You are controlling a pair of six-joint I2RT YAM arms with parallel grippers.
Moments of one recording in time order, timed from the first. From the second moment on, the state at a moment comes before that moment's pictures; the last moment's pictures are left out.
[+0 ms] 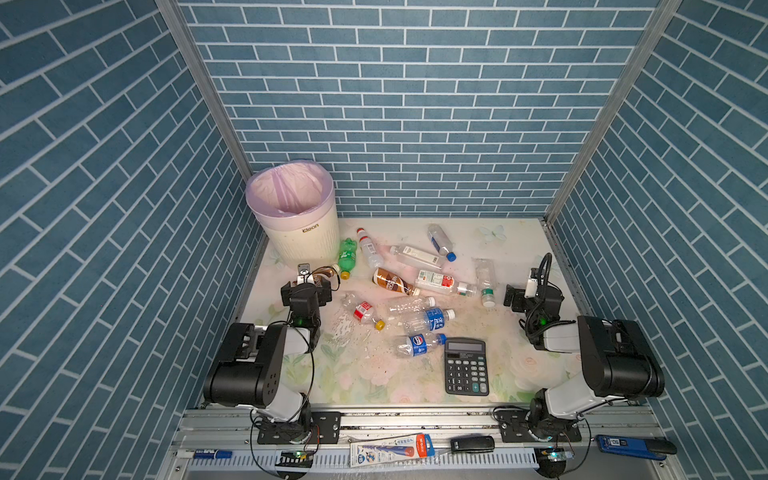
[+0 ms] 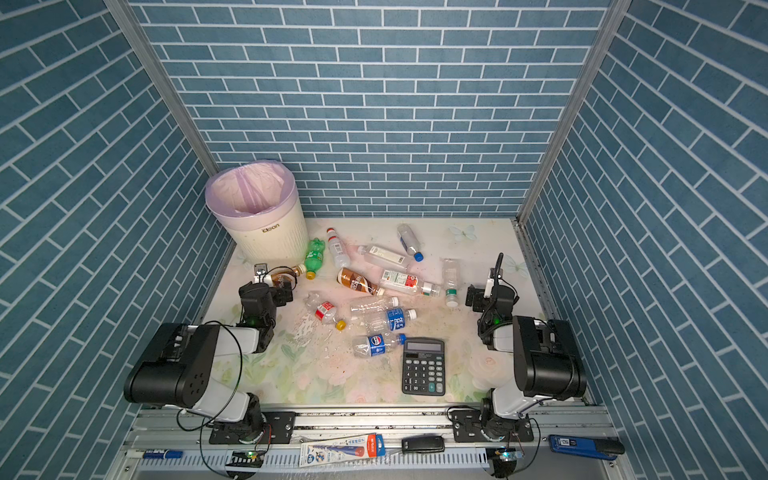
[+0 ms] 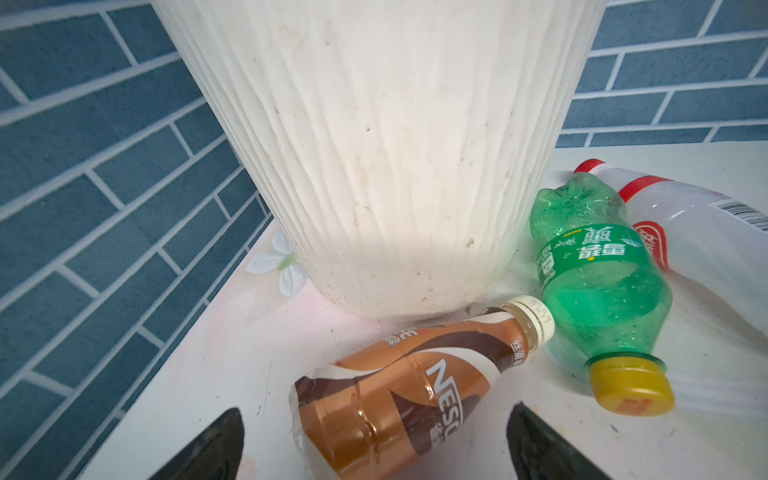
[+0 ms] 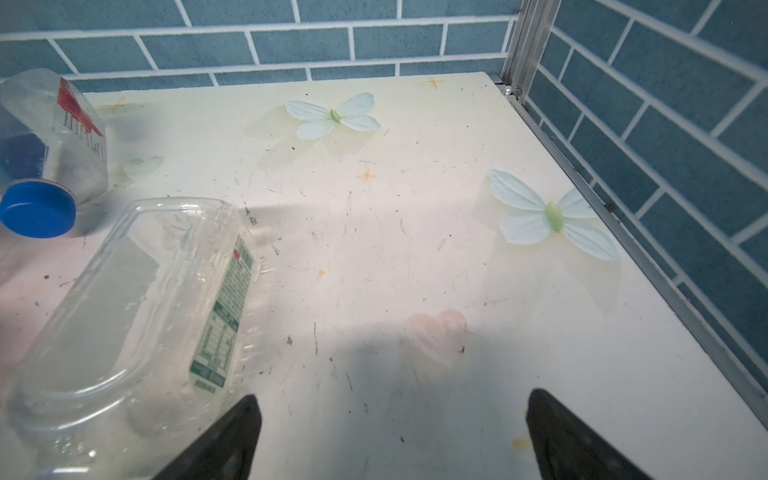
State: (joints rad) left arm -0.07 1.52 0.37 0.82 -0.35 0.02; right arm -0.04 1.55 0.36 0.75 0.01 0.00
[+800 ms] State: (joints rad) left arm -0.13 1.08 0.30 0.55 -0.47 -0.07; right arm -0.04 1.24 0.52 0.35 0.29 0.25
